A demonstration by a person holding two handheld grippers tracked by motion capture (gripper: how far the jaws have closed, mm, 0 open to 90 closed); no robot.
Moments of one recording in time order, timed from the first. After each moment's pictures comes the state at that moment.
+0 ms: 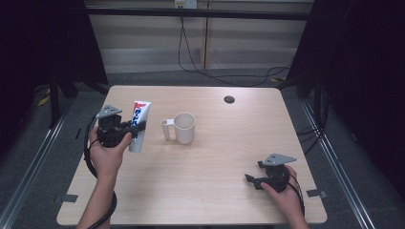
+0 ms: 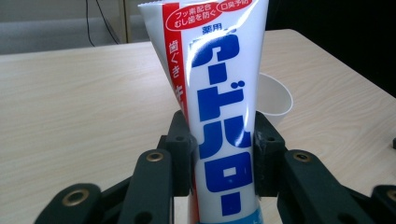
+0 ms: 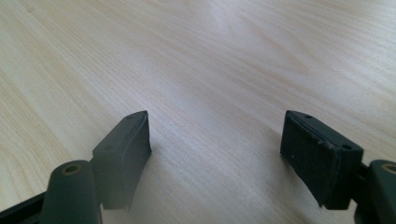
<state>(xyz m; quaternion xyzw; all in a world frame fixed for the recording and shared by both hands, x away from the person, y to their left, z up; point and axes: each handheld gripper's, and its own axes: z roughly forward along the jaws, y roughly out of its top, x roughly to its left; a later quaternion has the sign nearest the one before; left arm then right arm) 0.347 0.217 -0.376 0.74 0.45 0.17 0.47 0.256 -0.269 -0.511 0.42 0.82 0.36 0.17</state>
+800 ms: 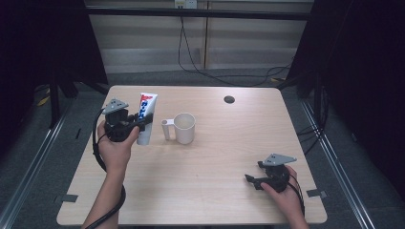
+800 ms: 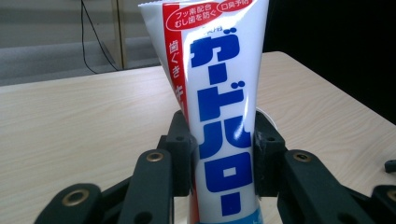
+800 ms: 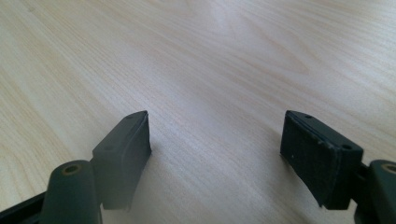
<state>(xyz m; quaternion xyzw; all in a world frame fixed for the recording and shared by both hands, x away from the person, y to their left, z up) 0.355 0.197 -0.366 0.72 0.43 0.19 0.50 0.256 -0.269 -0.511 0.41 0.82 0.37 0.17</state>
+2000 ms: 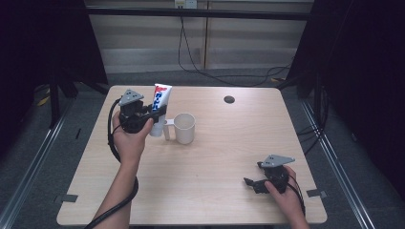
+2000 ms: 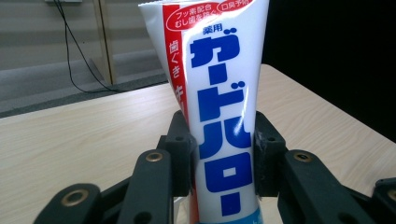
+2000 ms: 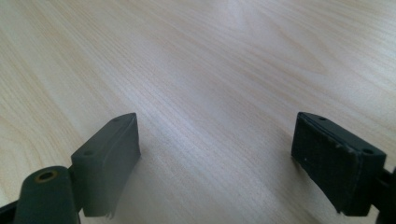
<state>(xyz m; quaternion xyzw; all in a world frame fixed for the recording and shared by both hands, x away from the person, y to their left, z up) 0.369 0.160 -0.352 0.73 0.40 0.19 0.52 0.255 -0.267 -0.511 0.39 0.83 0.36 0.16</state>
